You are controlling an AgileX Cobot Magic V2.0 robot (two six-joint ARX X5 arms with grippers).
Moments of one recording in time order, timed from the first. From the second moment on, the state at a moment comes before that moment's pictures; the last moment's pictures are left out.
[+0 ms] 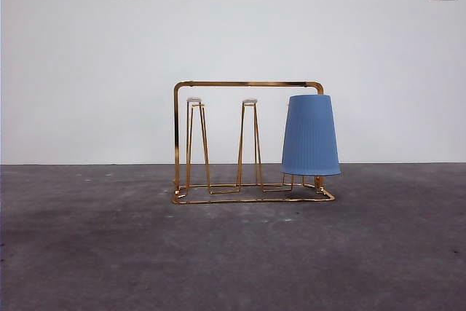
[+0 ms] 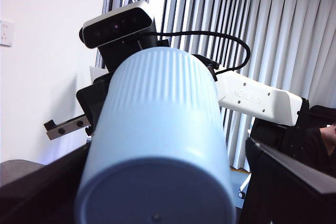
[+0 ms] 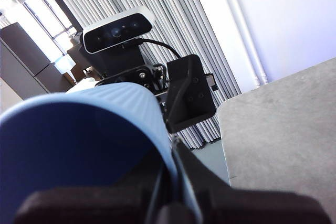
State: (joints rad) left arm -0.61 0.71 0.83 0.26 0.68 -0.39; right arm 0.66 1.43 1.63 -0.48 -1.08 0.18
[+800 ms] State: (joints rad) left arm -0.61 0.73 0.82 0.28 0.67 -0.42; right arm 0.66 1.43 1.64 -0.54 -1.04 0.18
